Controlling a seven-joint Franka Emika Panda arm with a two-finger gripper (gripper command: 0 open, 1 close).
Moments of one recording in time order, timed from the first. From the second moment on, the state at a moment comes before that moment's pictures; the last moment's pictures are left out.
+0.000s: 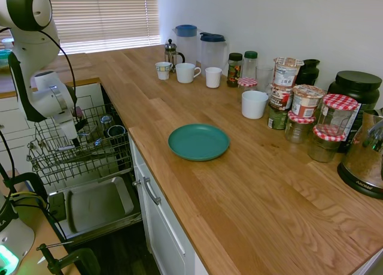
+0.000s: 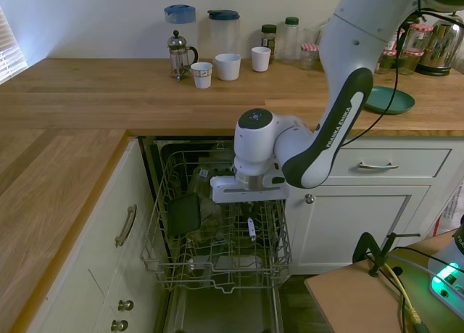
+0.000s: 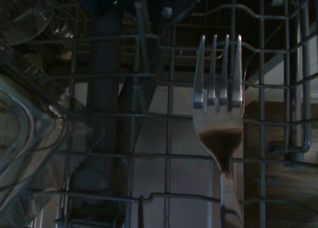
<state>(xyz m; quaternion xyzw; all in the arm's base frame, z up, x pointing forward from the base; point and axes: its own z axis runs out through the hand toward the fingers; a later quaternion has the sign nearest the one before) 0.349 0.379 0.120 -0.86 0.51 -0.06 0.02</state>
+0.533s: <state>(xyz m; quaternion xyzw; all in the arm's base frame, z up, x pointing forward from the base) 0.357 0.381 0.095 -0.85 0.52 -0.07 0.01</state>
